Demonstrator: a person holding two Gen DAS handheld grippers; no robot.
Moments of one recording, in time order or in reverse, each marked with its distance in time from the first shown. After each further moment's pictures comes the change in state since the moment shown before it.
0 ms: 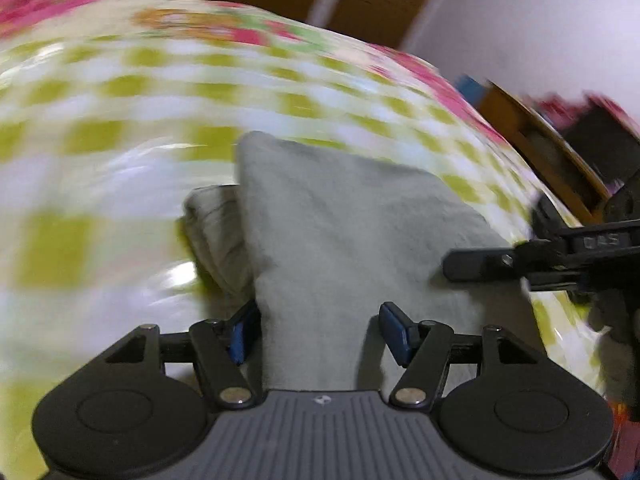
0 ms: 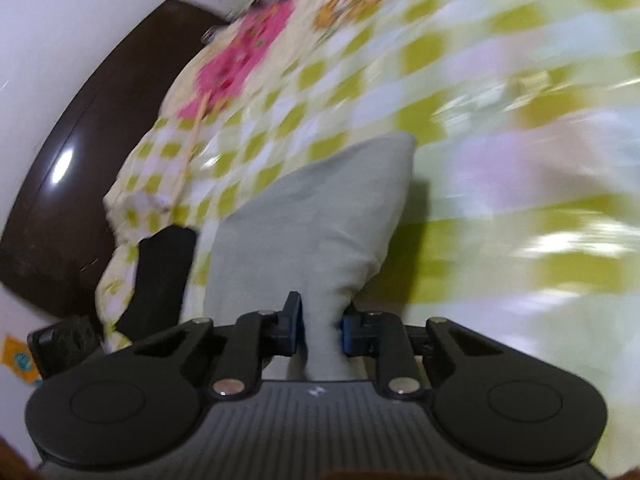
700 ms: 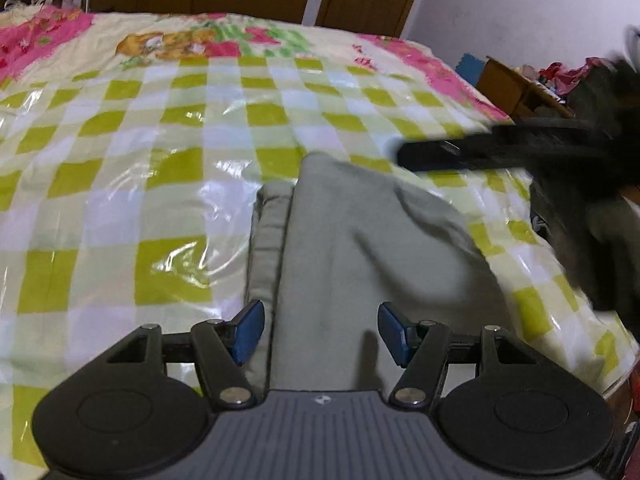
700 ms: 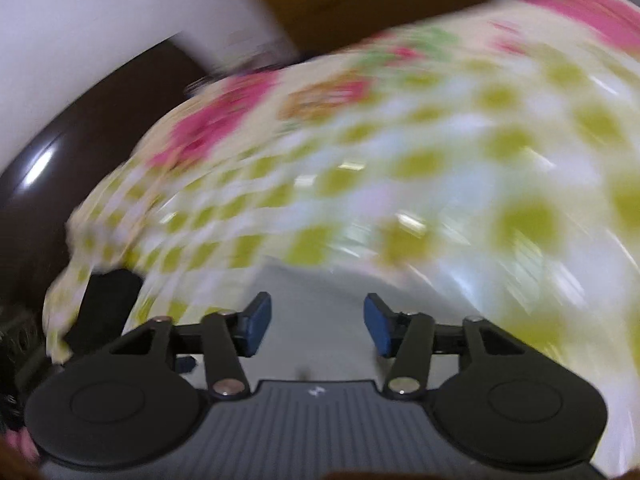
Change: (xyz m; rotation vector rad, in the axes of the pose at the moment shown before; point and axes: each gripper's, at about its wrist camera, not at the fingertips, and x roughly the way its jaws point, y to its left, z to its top) left arm -0.015 -0.045 0.006 0.039 0.019 0.105; right arm -0.061 -0.029 0.048 -0.275 -0.160 -0.108
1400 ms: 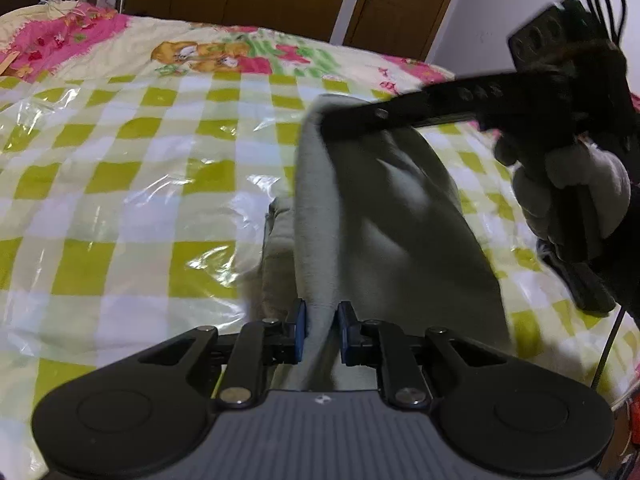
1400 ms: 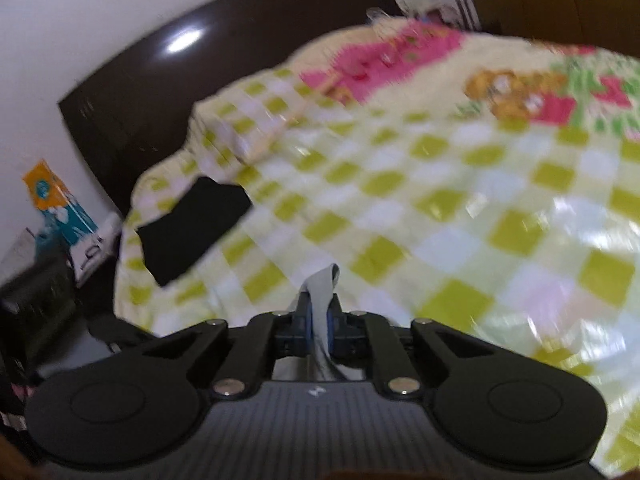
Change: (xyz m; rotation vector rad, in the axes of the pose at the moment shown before) left arm -0.029 0.002 -0.008 -0.059 -0.055 0.065; right arm 0.059 0.051 0.068 -0.349 0.184 0.336
